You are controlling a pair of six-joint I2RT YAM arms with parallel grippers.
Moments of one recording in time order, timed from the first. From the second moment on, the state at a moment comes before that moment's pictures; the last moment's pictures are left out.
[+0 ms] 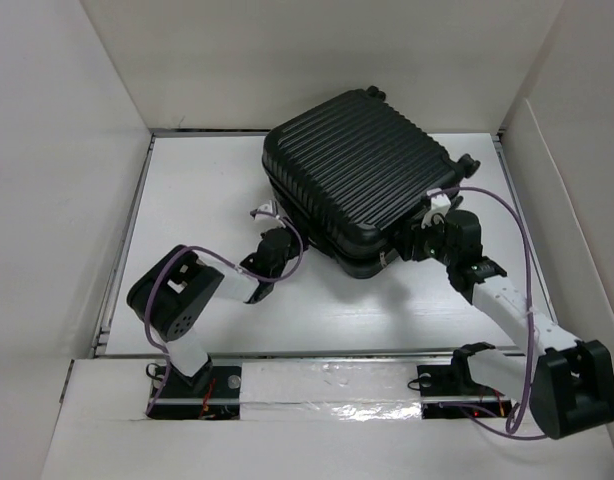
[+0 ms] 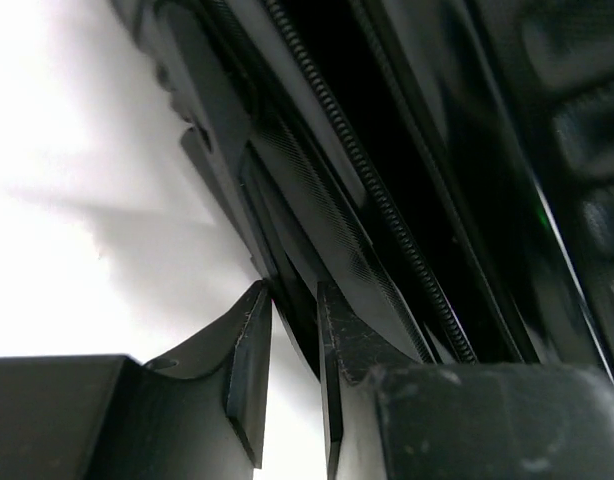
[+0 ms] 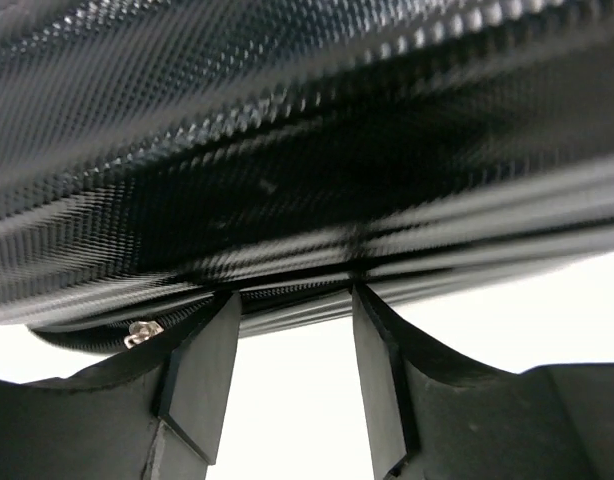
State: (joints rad) left arm -0.68 1.72 0.58 0.73 -0.32 -0.81; right arm 0.25 1.03 0.55 0.03 -0.29 0.13
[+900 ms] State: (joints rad) left arm -0.77 1.17 0.42 0.19 -0.21 -0.95; right arm 0.27 0.77 0.49 0.05 -0.27 0.10
